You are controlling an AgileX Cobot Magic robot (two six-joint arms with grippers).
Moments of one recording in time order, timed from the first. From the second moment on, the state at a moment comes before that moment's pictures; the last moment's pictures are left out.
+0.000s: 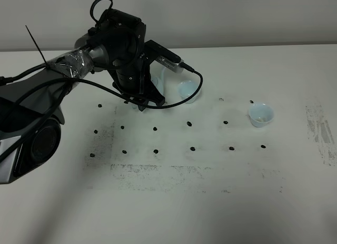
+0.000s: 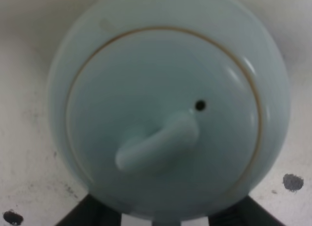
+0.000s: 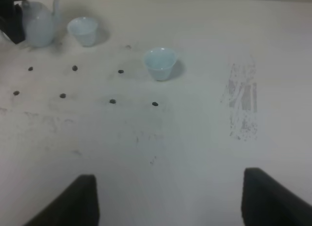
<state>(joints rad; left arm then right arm) -0.44 2.50 -2.20 0.09 1.14 0.25 0.08 -0.01 -0.49 0.19 1.07 -0.08</state>
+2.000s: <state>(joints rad) -0.44 2.50 -2.20 0.09 1.17 0.23 0.08 -0.01 -0.49 0.19 1.07 -0.08</state>
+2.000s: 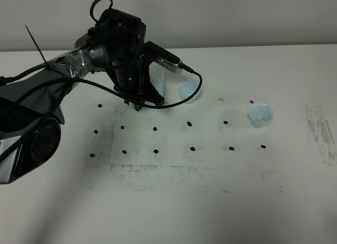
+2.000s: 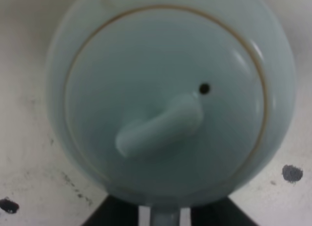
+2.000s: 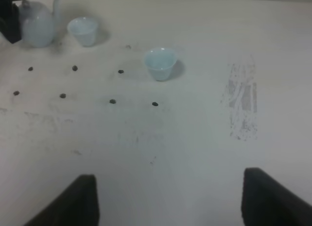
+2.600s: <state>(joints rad) -0.45 2.50 -2.20 0.10 1.18 0.23 0.08 -0.01 -0.49 0.19 1.07 -0.08</state>
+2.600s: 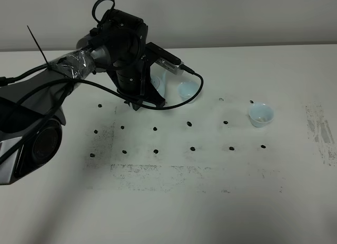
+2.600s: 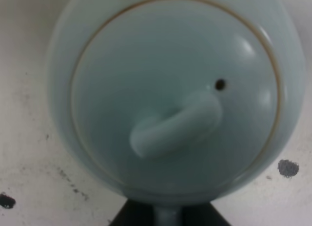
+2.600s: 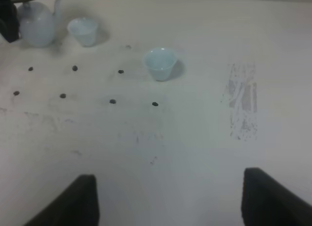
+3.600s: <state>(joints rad) -0.45 2.50 -2.20 0.11 1.18 0.20 0.08 -0.01 -0.49 0.19 1.07 -0.08</state>
